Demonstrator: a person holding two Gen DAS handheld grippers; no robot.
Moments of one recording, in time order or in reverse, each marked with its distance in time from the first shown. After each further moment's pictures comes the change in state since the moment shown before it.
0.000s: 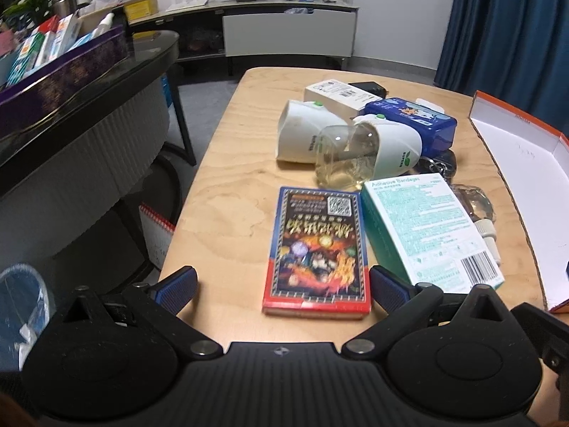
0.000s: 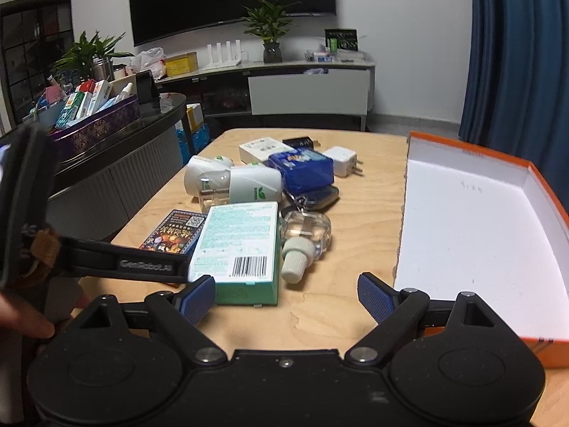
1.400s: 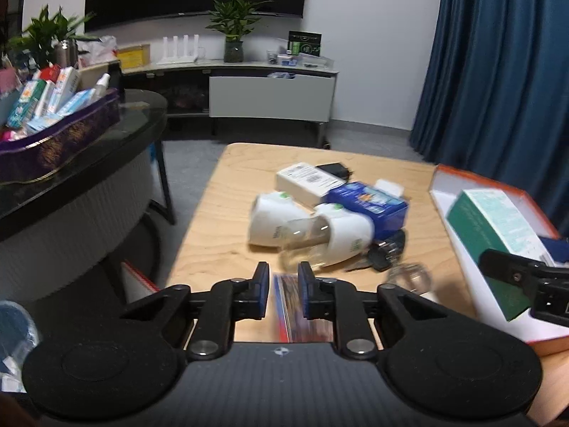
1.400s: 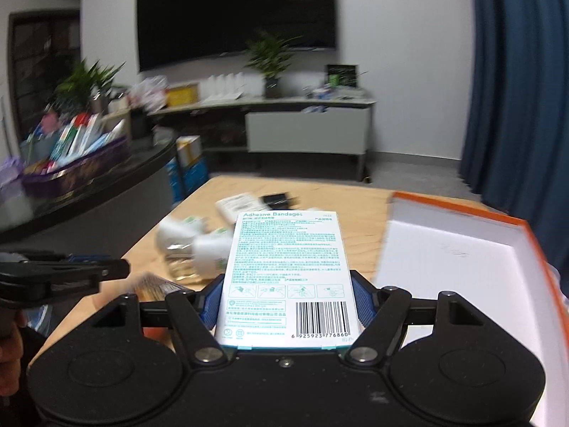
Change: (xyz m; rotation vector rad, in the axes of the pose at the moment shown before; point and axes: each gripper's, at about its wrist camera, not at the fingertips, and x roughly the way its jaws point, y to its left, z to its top) left arm -0.045 -0.007 0.019 -0.043 -0.204 -0.084; right arm -0.004 -0.054 0.044 -0.006 -0.115 0.005
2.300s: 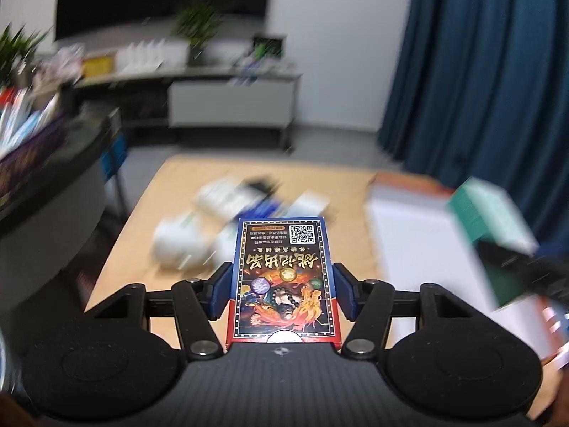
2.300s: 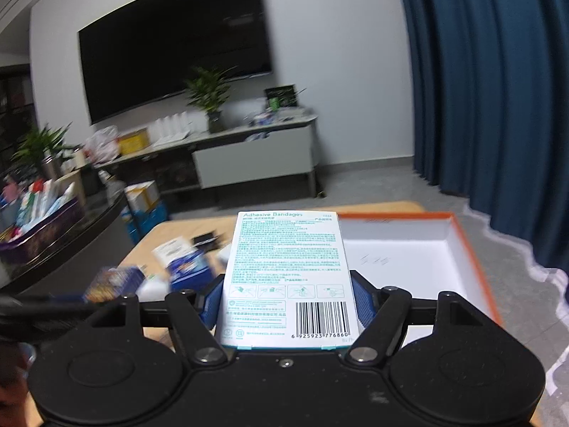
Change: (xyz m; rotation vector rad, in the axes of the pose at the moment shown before) left arm -0.017 -0.082 0.030 0.038 -0.047 -0.097; right arm -0.031 -0.083 0.008 0.167 -0.093 -0.099
